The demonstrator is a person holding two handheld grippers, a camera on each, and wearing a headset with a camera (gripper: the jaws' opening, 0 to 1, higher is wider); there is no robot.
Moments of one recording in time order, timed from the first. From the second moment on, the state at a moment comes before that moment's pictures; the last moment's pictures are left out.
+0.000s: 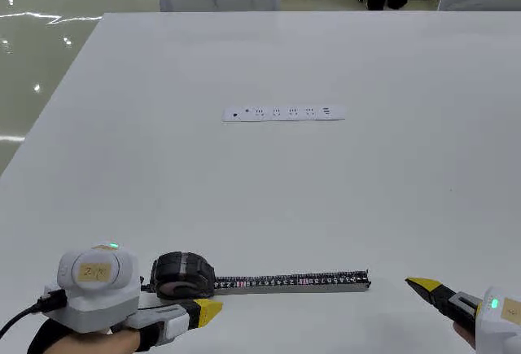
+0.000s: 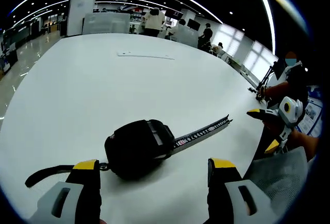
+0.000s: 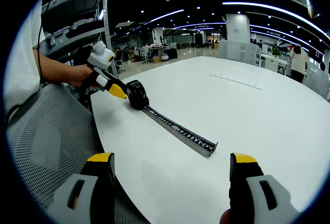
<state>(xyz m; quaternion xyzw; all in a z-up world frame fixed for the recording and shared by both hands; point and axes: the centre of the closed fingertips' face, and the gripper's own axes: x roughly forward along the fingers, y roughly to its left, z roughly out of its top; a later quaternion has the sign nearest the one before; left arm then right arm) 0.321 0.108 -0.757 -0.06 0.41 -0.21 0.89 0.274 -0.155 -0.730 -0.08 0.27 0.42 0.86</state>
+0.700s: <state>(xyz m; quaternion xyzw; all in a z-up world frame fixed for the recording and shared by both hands) 0.329 0.101 -0.758 -0.09 0.39 -0.18 0.90 0.273 -0.155 -0.735 -0.08 0.28 0.43 0.86</state>
